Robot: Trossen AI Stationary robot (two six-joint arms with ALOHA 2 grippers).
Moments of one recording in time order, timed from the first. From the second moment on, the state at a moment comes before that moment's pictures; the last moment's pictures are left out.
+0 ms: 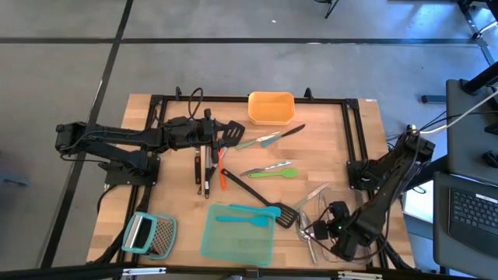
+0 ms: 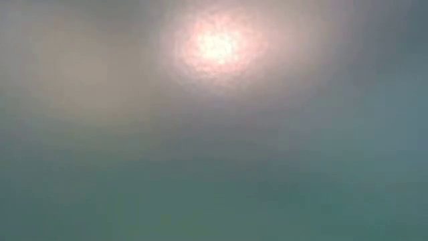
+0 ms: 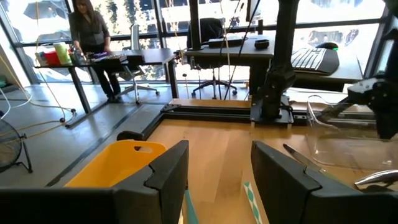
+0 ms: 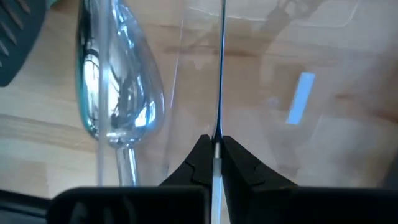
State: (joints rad) left arm 0.14 1.10 0.63 0.40 -0.13 0.05; right arm 1.01 1.59 1.00 -0.90 0.10 2.44
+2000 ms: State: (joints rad) left arm 0.14 1.10 0.63 0.39 -0.13 0.04; right arm 0.98 1.60 0.95 -0.77 0.02 2.37
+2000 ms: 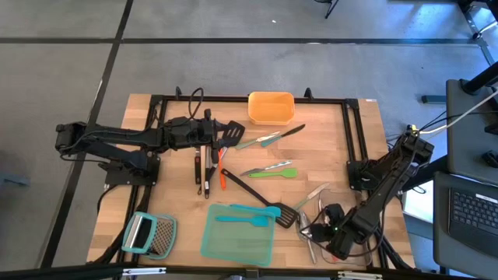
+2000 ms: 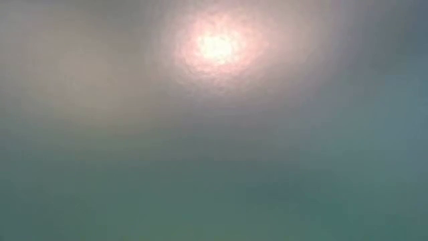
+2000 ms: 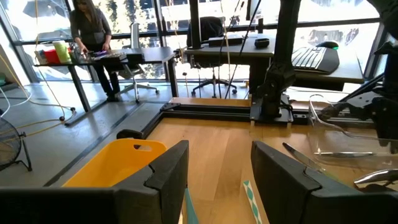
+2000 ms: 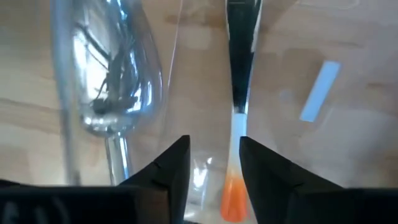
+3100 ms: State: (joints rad) left arm 0.14 1.10 0.63 0.40 0.00 -0.03; right arm 0.71 1.60 1.50 -1.52 0.63 1.55
